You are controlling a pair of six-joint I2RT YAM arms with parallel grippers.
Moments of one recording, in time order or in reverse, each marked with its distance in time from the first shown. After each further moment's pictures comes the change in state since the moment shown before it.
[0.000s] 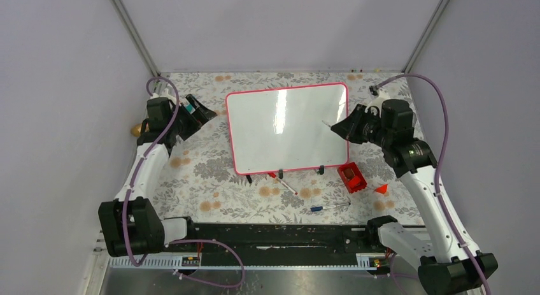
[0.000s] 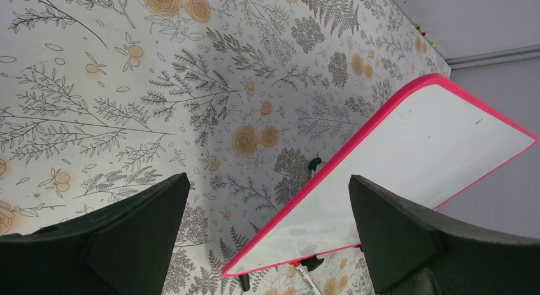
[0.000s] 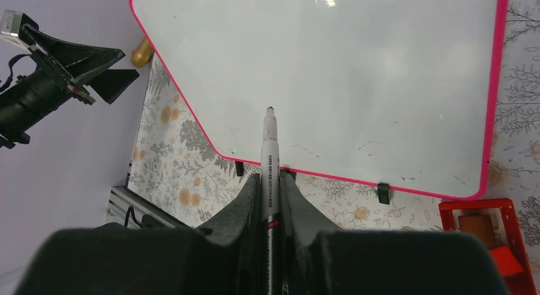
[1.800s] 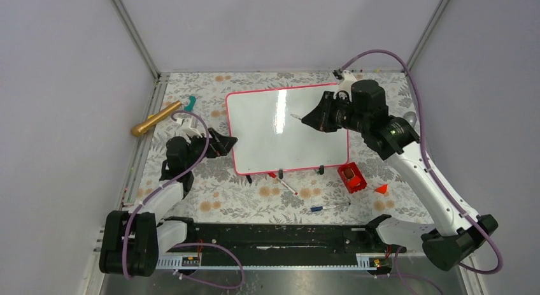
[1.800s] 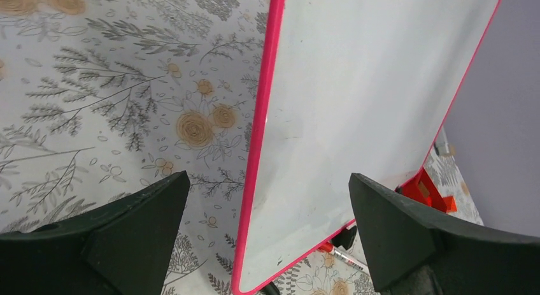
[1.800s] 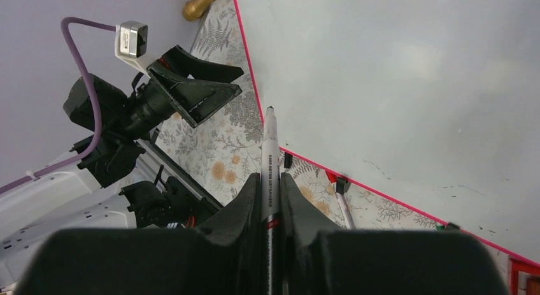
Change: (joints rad) left arm -0.162 -0.159 -0.582 0.790 0.065 0.059; right arm 0.291 0.209 0.272 -0.020 0.050 -0.013
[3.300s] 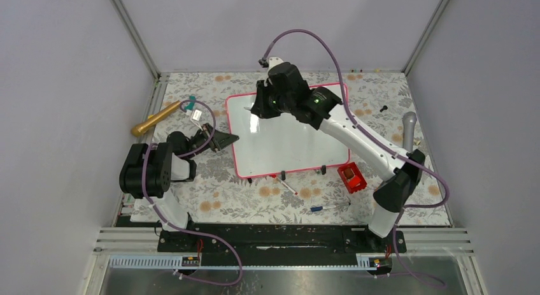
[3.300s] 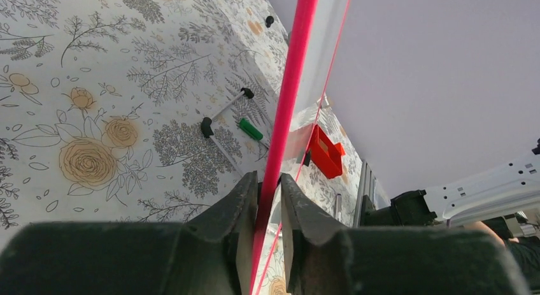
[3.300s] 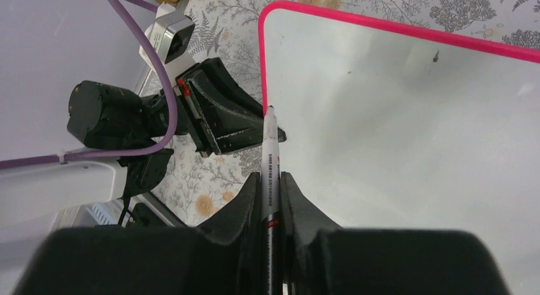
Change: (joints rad) left arm 0.109 0.669 0.102 0.844 0.569 -0.361; right arm 0.307 0.578 0.535 -0.084 0.282 -0.045
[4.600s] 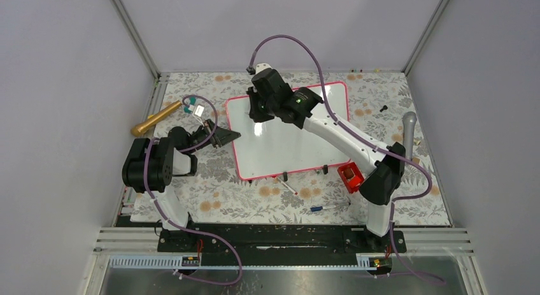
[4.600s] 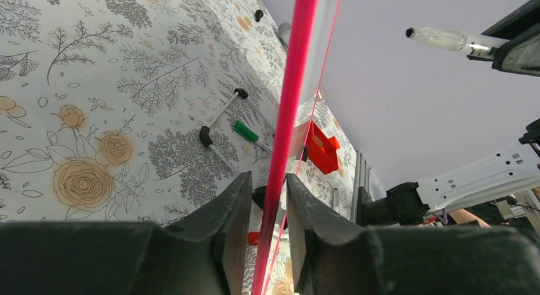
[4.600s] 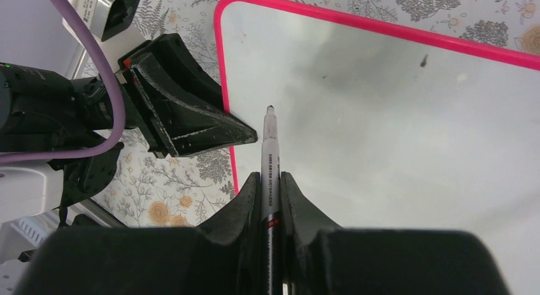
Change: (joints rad) left arm -0.001 0.072 0.083 0.018 0.051 -0.021; right arm 0.047 0.164 0.131 -0.086 0.139 -0.062
